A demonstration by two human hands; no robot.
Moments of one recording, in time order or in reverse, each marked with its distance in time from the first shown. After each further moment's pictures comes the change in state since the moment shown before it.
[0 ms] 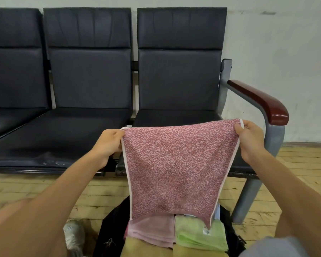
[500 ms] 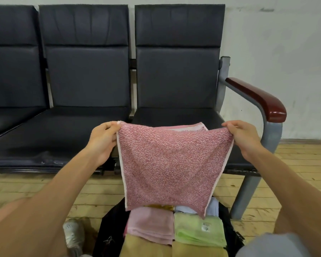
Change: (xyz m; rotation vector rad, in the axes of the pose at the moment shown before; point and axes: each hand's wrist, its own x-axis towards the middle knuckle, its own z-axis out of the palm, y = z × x) left_hand -0.001 0.006 -0.003 -0.446 0.107 -0.032; right_hand -0.002 0.001 -0.004 -0.241 -0.177 -0.067
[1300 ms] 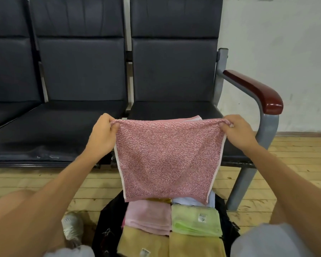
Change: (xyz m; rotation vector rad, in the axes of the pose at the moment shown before) left_hand -0.006 -0.011 0.003 0.829 0.079 0.426; right_hand -0.009 0.003 -0.007 -0.471 -0.089 -0.280
